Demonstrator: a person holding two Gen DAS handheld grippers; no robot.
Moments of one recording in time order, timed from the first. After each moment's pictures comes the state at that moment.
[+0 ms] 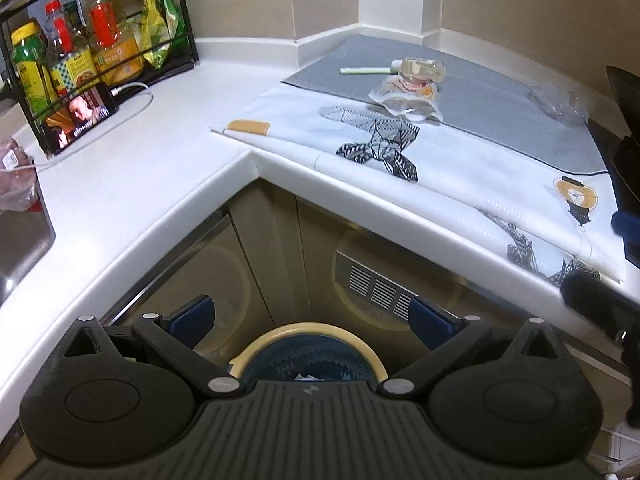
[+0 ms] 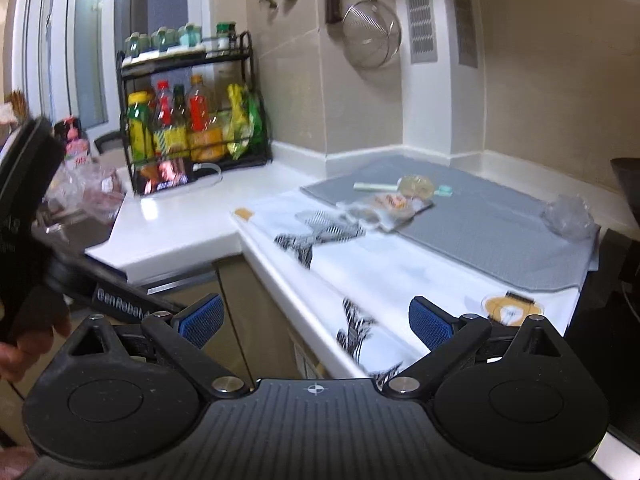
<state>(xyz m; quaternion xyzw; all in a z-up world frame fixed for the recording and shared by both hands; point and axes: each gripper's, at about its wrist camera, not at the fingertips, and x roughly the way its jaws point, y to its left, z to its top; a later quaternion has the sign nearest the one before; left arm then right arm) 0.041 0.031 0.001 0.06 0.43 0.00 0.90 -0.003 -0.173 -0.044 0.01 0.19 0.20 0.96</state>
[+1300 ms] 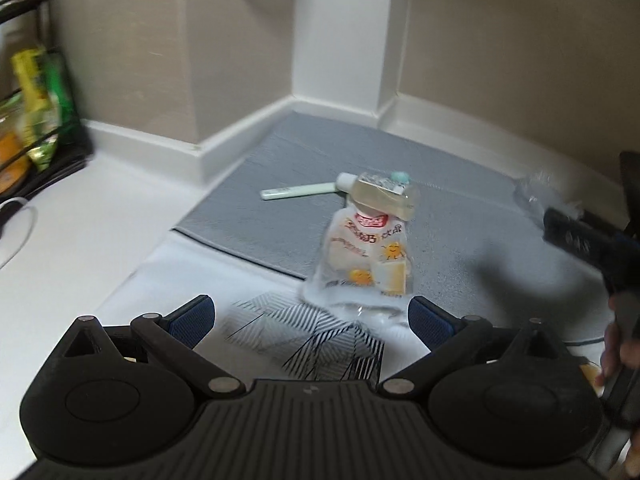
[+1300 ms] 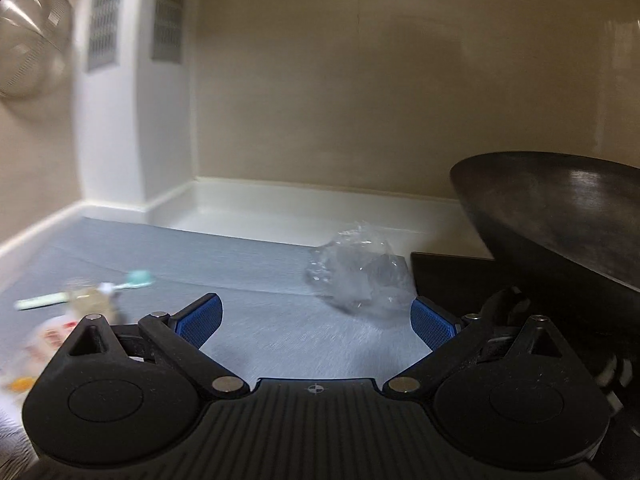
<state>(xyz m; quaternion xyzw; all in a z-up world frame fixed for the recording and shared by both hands) 0.267 -0.025 0.010 0.04 0.38 -0.11 0.92 0.261 -0.249 -0.047 0.06 0.19 -0.25 0.95</state>
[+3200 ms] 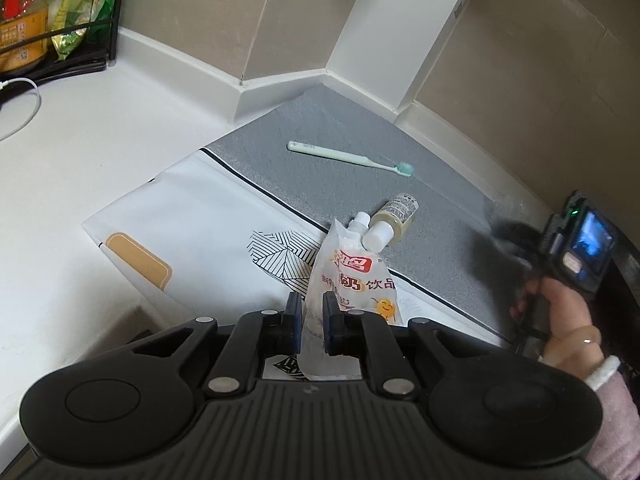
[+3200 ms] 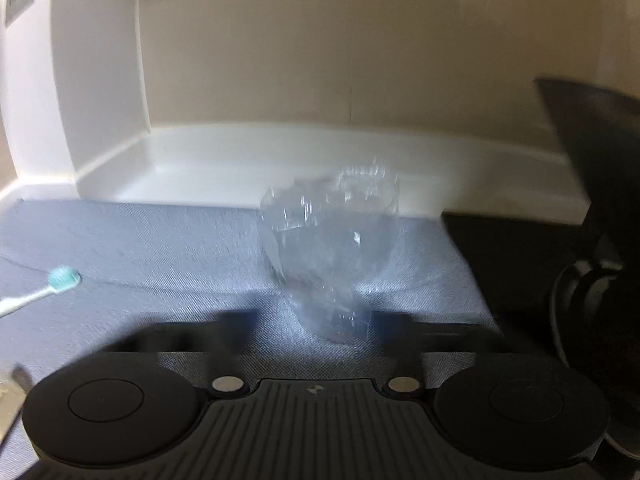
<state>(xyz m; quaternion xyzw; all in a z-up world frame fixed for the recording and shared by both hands) 0.233 0.062 0.000 -0.12 0.42 -0.13 0.89 0.348 -0.291 -0.084 0.09 0.28 -0.26 0.92</state>
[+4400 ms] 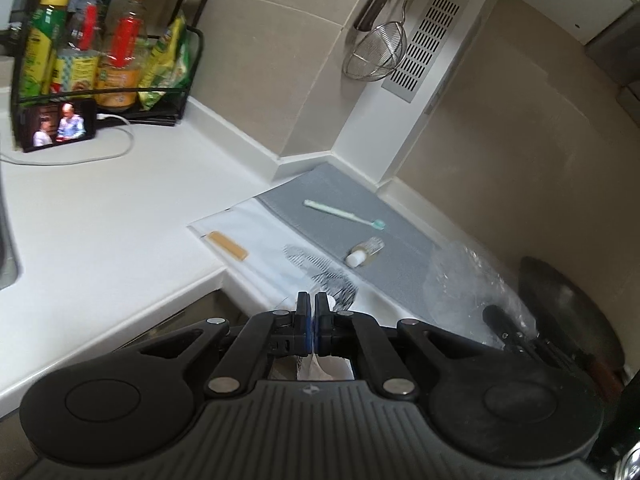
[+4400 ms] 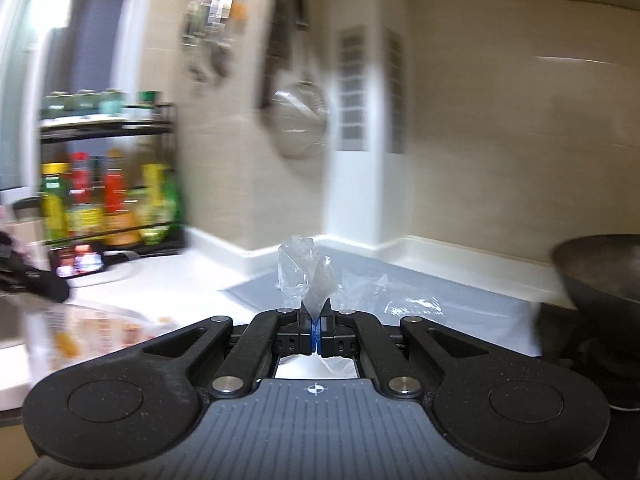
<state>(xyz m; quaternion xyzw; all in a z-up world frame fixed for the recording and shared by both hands) 0.048 0.135 0.089 -0.17 0.32 -0.10 0.93 0.024 -0.136 0.004 0.00 0.09 0.07 0.99</state>
